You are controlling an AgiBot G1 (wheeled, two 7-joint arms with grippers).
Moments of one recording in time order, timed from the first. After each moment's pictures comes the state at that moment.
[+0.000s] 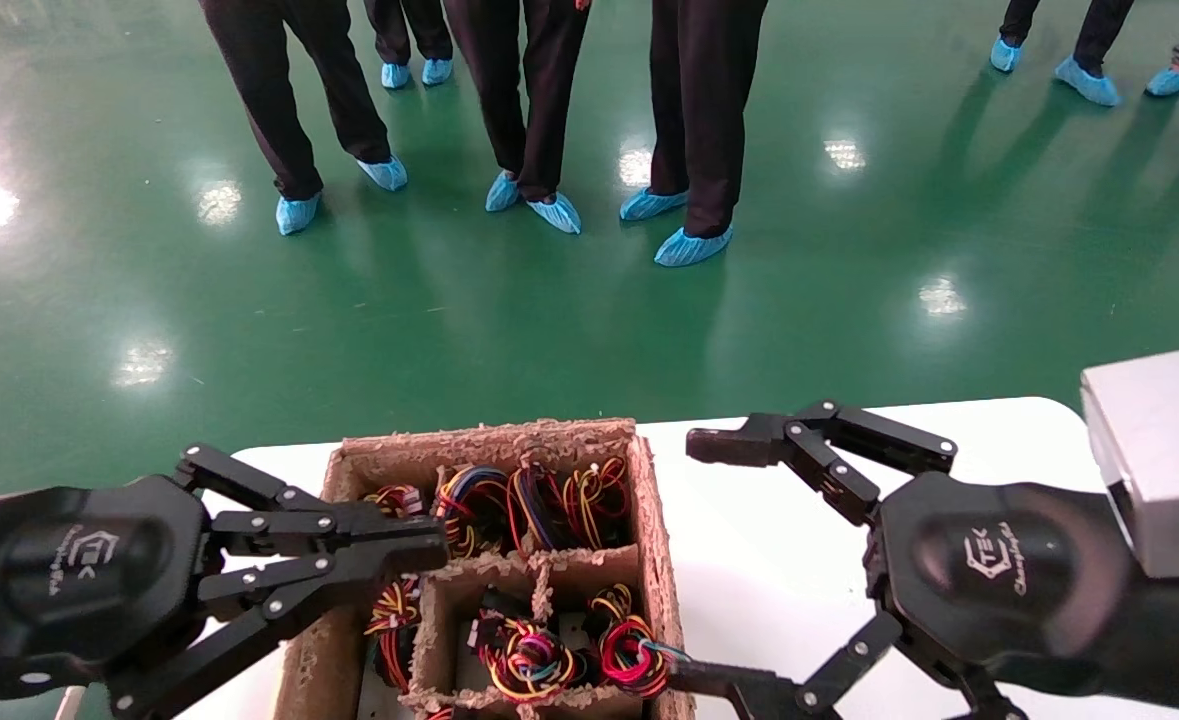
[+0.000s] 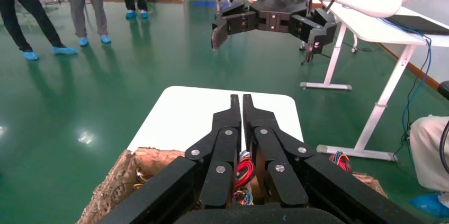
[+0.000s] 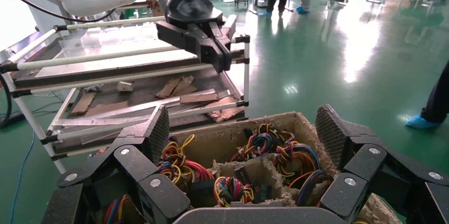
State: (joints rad) left arm -1.10 0.57 0.40 -1.26 0.65 1.45 -0.12; right arm 1.08 -0.62 -0.29 1.28 -0.75 -1.48 0.19
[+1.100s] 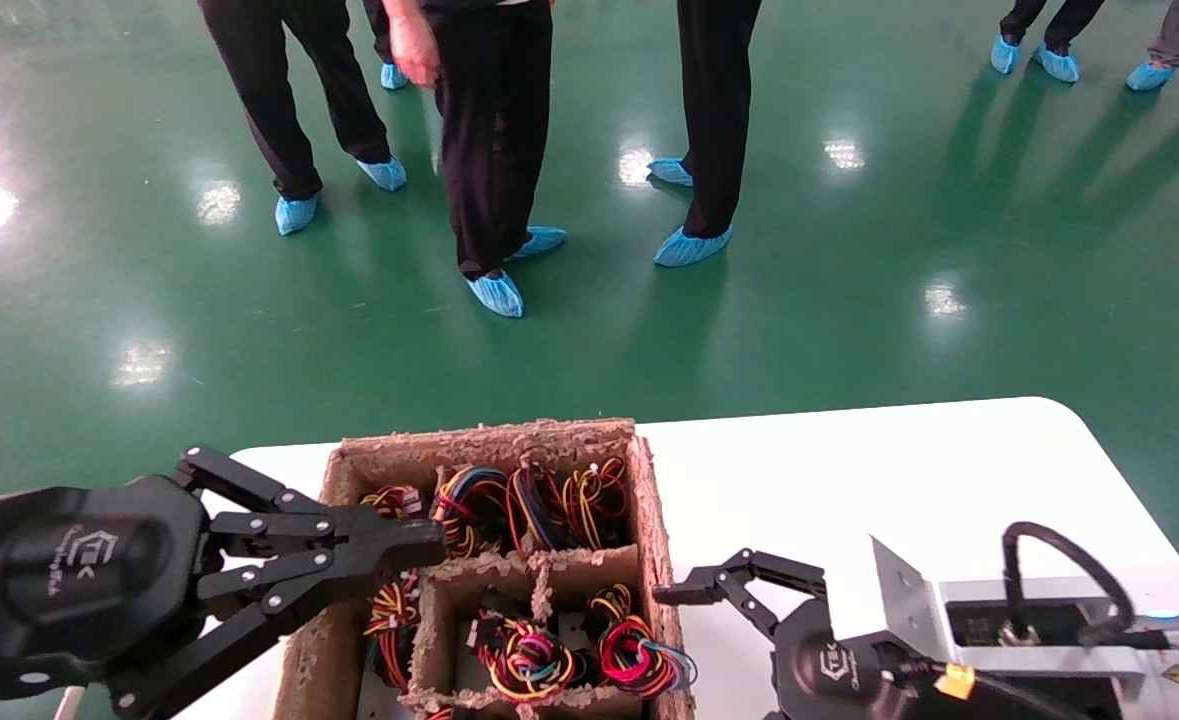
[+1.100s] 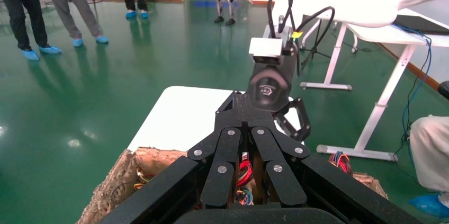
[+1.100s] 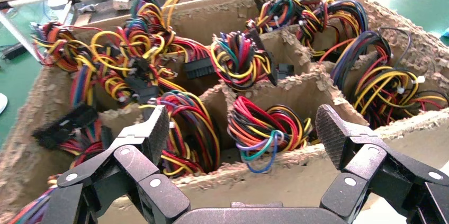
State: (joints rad) left arm -1.10 0.57 0.40 -1.26 0.65 1.45 -0.12; right arm 1.09 -0.72 -0.44 1.17 -1.04 -1.47 0.10
